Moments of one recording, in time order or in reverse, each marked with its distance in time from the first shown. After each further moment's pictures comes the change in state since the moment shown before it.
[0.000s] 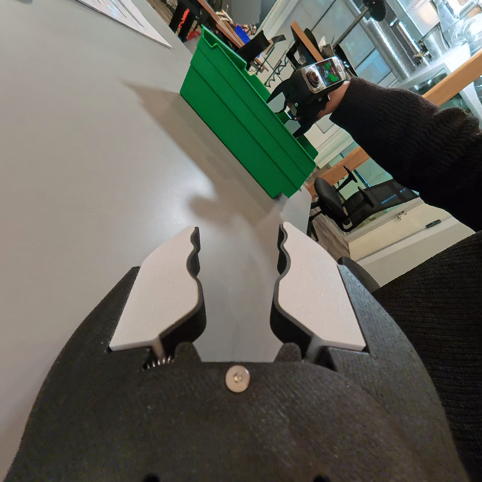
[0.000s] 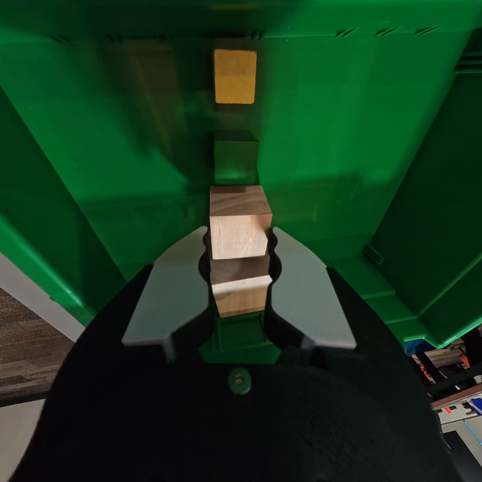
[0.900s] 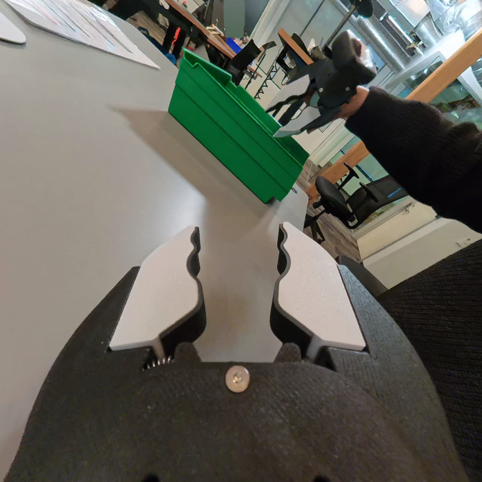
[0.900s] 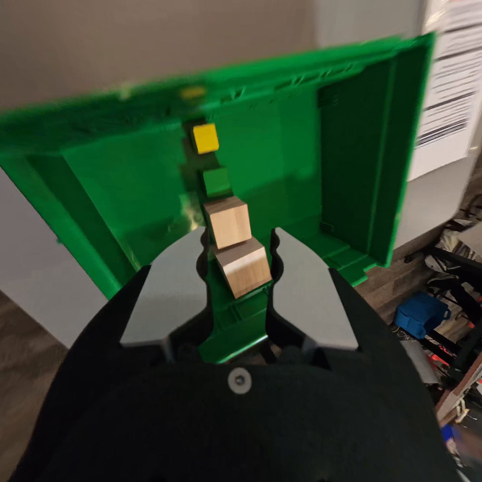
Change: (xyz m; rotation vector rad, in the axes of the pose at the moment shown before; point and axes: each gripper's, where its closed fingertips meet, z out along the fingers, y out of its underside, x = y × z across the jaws) left arm 0.020 -0.009 -0.005 0.026 0.010 0.083; right arm 0.000 -0.019 -0.071 0.203 0.245 0.204
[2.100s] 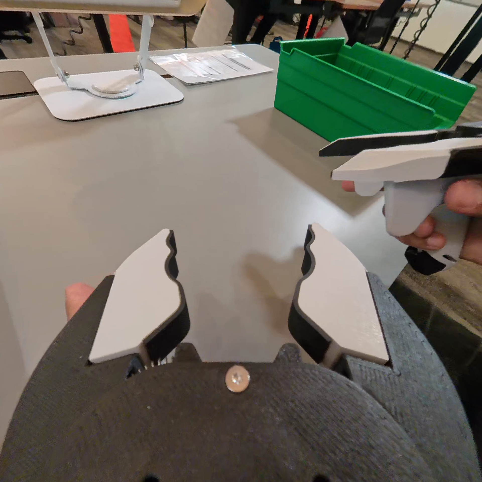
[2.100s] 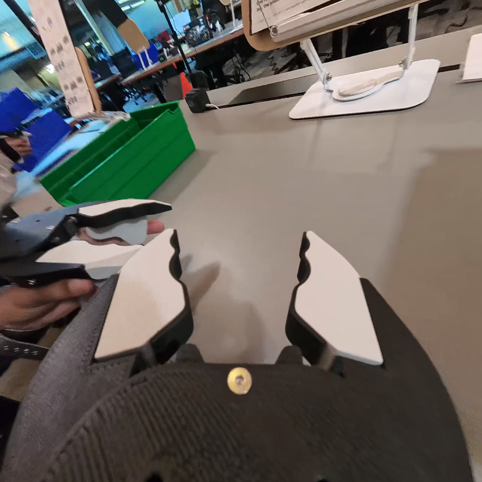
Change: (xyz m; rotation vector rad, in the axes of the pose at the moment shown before) left arm -0.021 0.008 -0.045 -0.025 -0.546 0.360; right arm -0.145 -0.279 -0.022 0.999 -0.063 1.094
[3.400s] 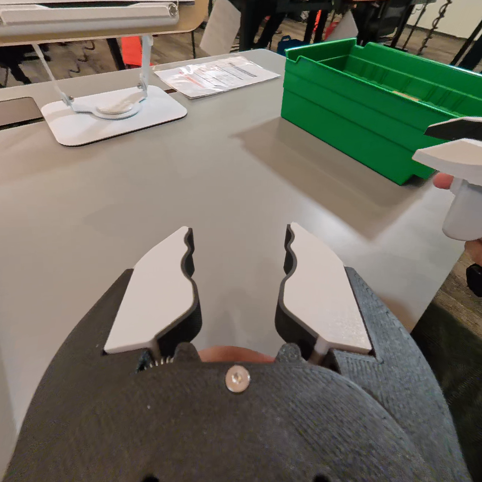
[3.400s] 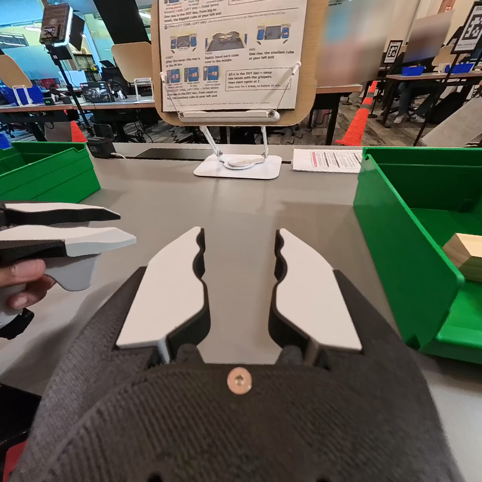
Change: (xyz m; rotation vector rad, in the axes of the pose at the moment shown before) left arm 0.000 -0.019 0.033 0.003 -0.040 0.049; right arm 0.041 -0.027 -0.065 0.254 0.415 -0.217
